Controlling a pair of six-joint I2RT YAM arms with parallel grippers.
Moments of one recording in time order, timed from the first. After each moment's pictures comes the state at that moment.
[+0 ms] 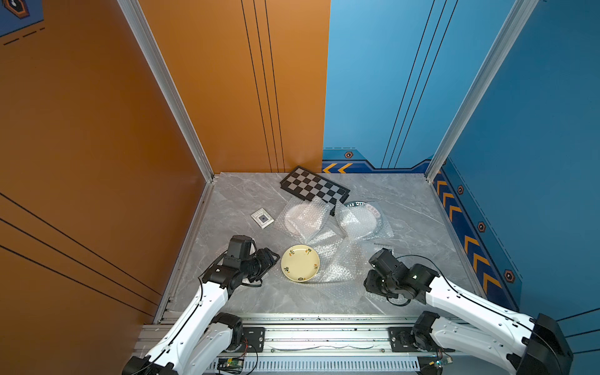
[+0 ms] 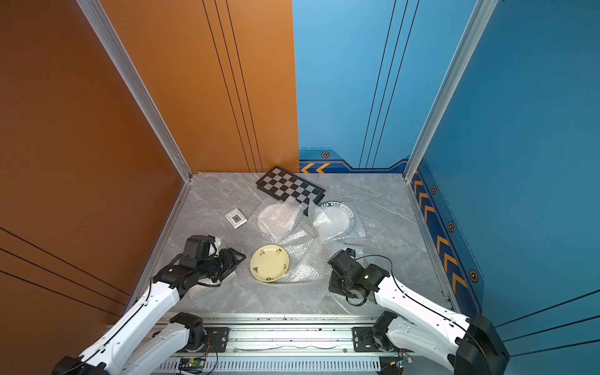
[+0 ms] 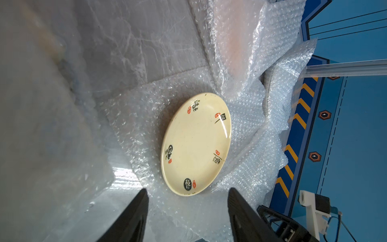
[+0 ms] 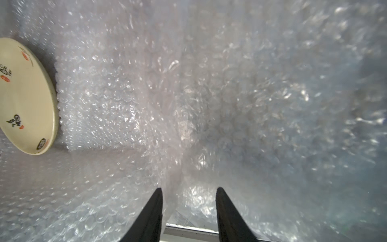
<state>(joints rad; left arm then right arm) -0.25 0.83 0.52 -0.56 0.34 -0.94 0.78 0.94 0.59 -0.80 0.03 1.01</state>
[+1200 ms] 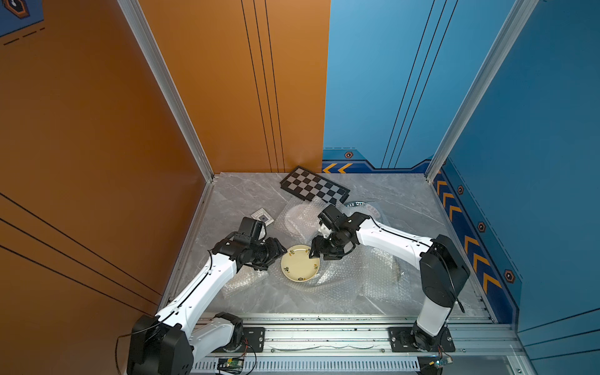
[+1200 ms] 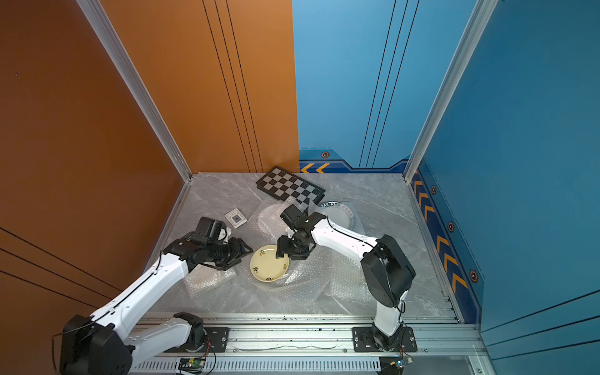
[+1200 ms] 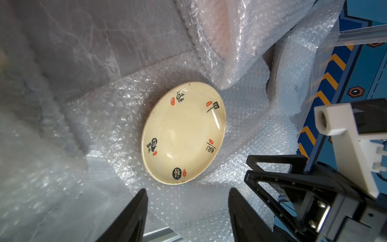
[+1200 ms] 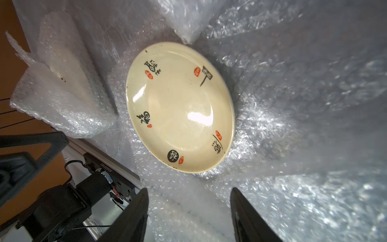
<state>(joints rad) -0.28 1.13 0.79 -0.70 0.38 -0.84 0.77 1.81 1.39 -0.77 -0.38 0.73</state>
